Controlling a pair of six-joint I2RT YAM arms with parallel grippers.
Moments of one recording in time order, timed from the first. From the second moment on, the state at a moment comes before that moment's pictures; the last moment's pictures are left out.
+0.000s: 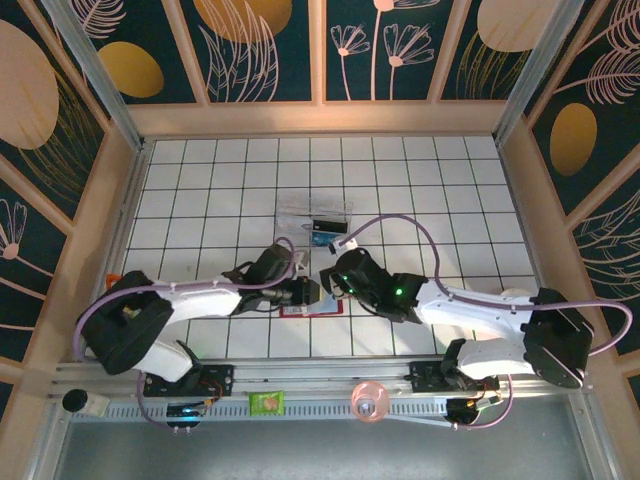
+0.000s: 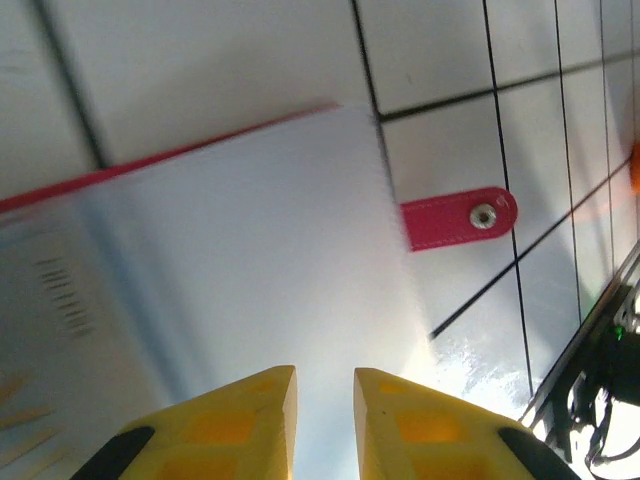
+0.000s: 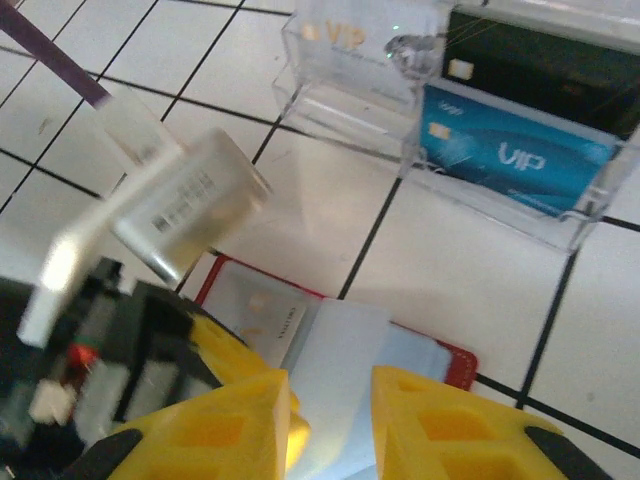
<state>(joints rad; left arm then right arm) -0.83 1.50 0.57 0.11 0.37 -0.81 1.07 1.23 0.68 -0.14 0.26 0.54</state>
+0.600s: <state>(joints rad) -0.87 1.49 0.62 0.08 0.34 -0.77 1.06 1.21 0.65 -0.18 0.28 0.60</state>
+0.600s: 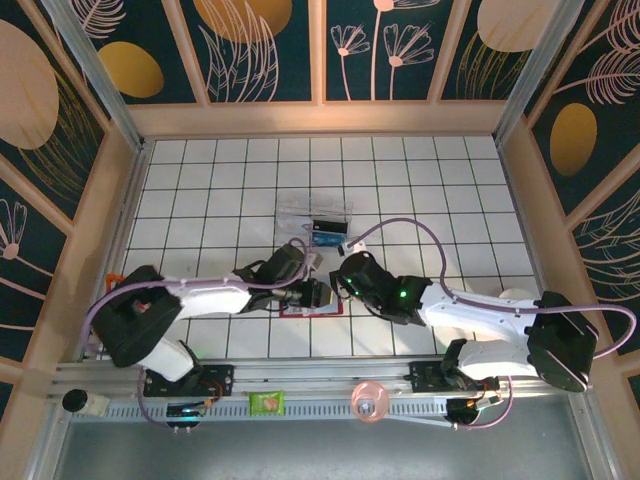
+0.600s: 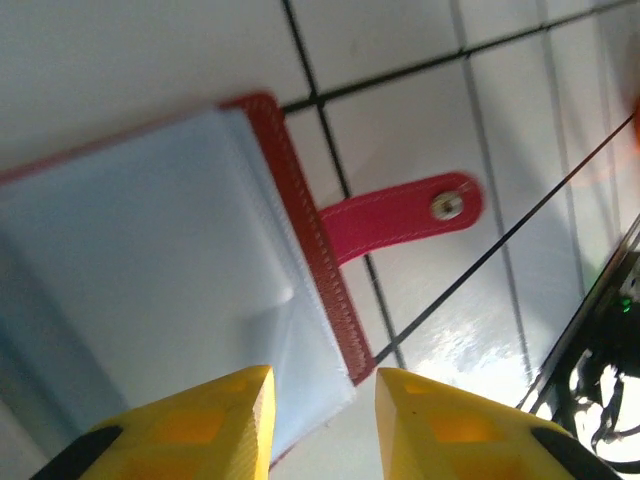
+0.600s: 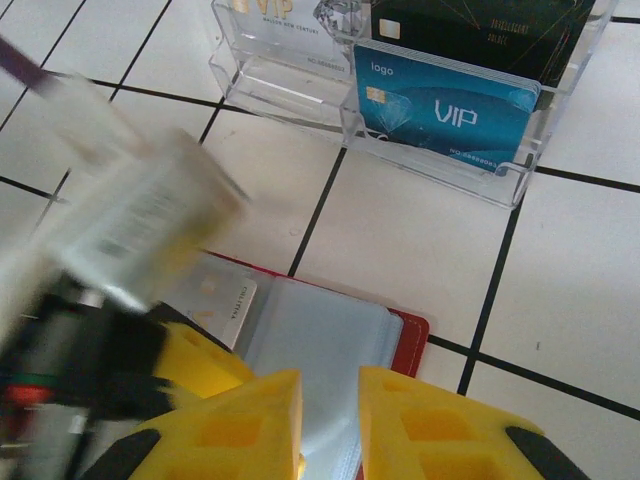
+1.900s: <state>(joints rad) -0.72 1.25 0.37 0.06 0.17 -0.80 0.91 1.57 0.78 -0.06 -0.36 0.64</state>
